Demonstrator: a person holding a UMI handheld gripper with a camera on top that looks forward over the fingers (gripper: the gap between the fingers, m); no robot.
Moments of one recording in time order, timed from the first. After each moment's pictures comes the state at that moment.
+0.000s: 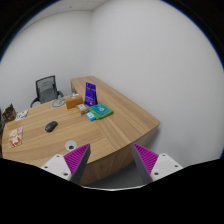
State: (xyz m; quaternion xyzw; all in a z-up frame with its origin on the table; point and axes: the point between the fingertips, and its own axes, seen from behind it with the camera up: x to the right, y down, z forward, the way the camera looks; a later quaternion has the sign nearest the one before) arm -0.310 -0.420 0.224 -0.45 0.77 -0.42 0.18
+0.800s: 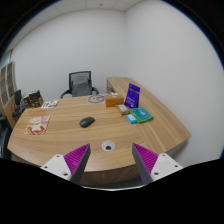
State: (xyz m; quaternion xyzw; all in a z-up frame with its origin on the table) arm -0.231 -0.282 0.207 -0.57 0.69 -0.36 0.26
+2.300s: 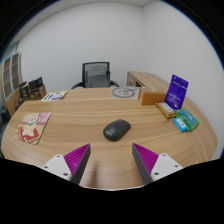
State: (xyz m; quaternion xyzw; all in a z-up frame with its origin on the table) arm 0.003 -0.165 0.039 -0.61 0.65 -0.33 0.29
